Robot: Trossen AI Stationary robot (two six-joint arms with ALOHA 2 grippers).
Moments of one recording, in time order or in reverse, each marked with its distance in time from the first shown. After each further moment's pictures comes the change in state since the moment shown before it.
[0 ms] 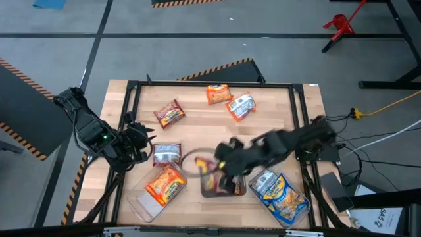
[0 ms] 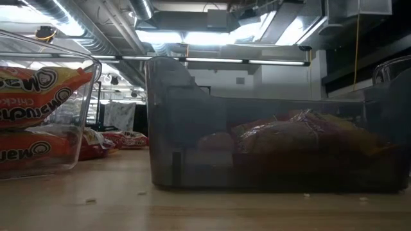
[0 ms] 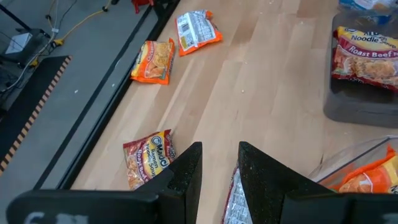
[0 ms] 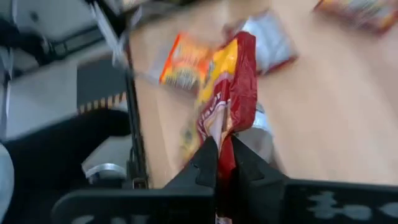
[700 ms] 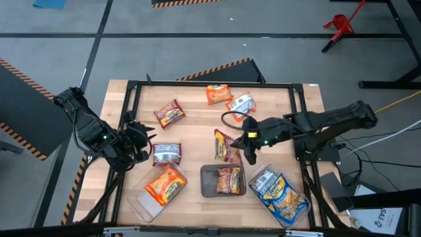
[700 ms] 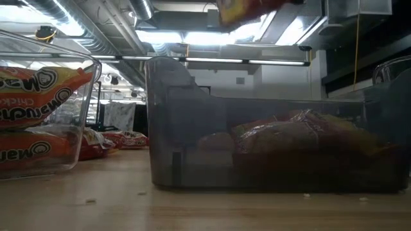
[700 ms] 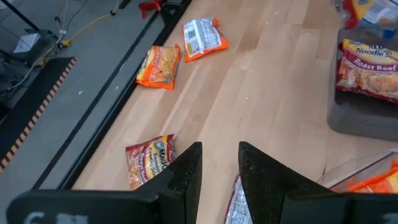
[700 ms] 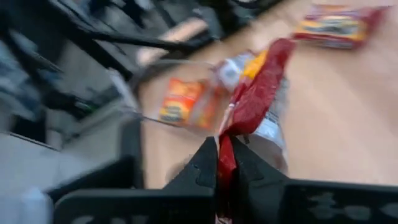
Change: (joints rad) left arm 0.000 0.000 0.000 0.000 -0.035 -0.032; right arm -0.145 -0.589 -0.957 0.709 -0.106 -0.009
